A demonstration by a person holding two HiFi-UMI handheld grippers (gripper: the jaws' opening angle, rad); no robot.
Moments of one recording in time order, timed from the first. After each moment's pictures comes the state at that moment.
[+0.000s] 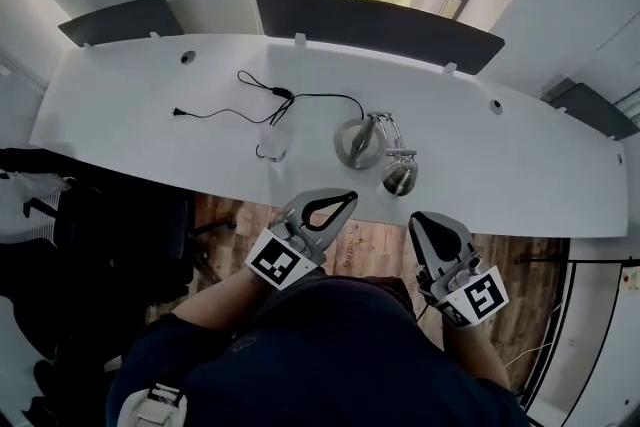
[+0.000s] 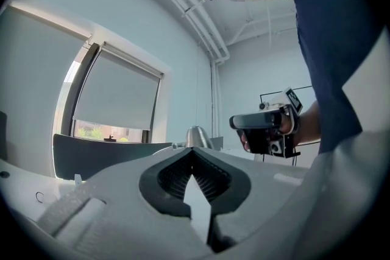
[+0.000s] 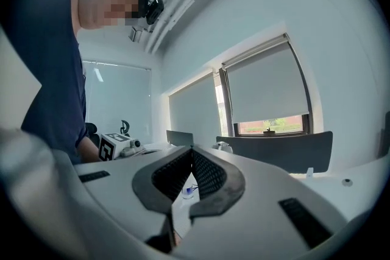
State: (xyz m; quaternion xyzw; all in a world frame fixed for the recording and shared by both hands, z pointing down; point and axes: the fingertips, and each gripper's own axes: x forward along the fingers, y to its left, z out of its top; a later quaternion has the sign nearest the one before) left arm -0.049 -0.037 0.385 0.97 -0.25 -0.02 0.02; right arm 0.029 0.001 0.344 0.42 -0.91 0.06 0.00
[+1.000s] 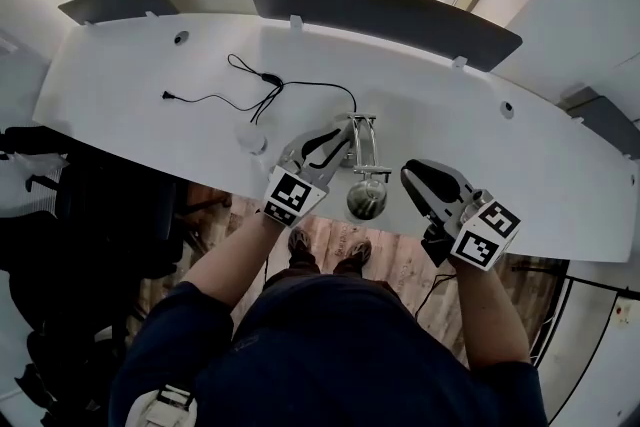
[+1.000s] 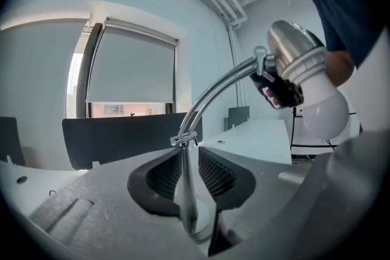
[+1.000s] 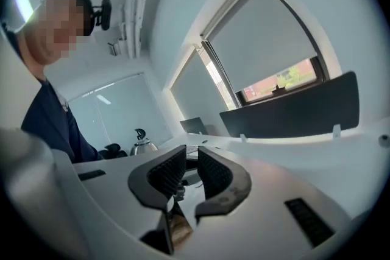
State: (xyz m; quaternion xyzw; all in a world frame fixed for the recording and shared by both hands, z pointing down) left arm 0.005 -0.190 0.498 0.93 -0.34 0.11 -0.01; right arm 0.093 -0.124 0.393 0.30 -0.92 0.24 0.01
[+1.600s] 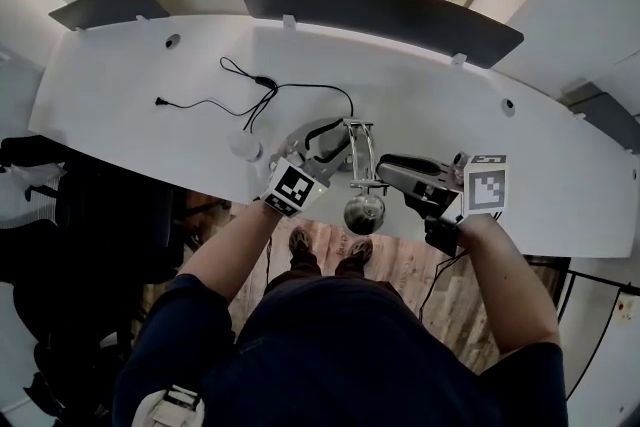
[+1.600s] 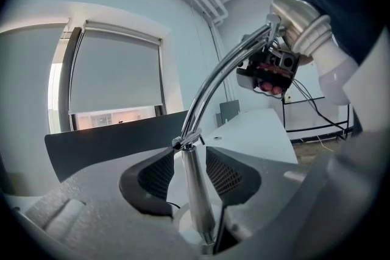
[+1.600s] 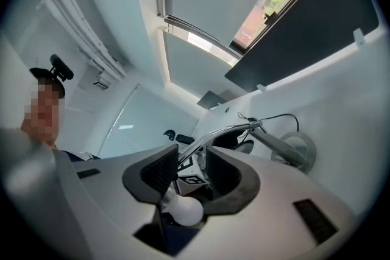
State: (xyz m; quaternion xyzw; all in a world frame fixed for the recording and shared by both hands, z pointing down) left arm 0.022 -0.222 0.509 0.95 -0.29 0.13 -0.07; right arm 0.055 -0.154 0.414 0.14 -0.85 0.51 0.00
